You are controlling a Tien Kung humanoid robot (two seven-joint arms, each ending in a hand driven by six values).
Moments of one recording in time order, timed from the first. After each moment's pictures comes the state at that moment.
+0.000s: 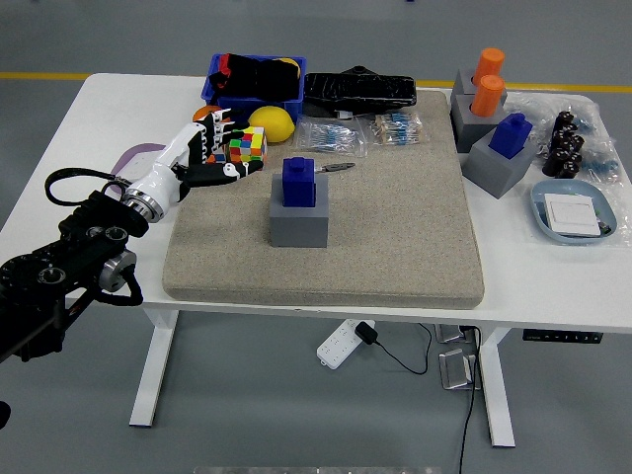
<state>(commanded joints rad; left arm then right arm) -0.75 0.26 -0.57 -0.81 0.69 0.06 -0.32 0.05 -0.39 1.15 0.29 -1.31 0.13 -0.09</state>
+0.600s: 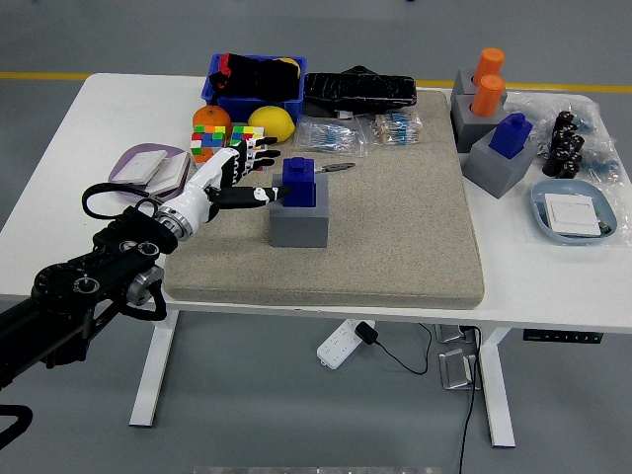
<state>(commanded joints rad) -0.77 0.20 -0.49 -0.75 0.67 0.06 -0.32 0.05 -0.38 1.15 0.30 -1.31 0.13 -0.09</state>
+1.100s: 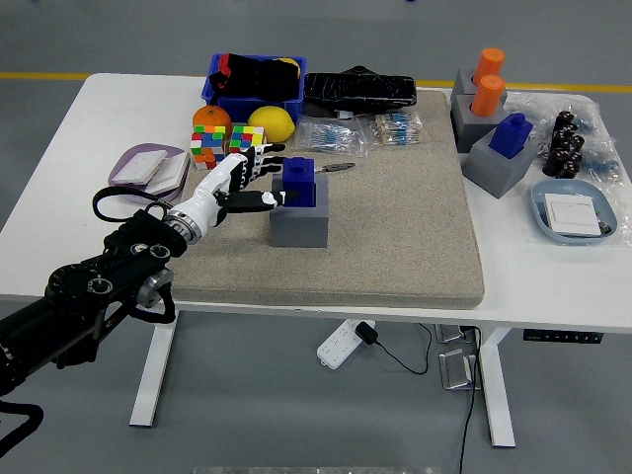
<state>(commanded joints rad) -0.78 0.16 -0.47 -0.71 0.66 0.07 -0.32 0.05 -0.38 1.15 0.30 -1.31 0.13 -0.08</state>
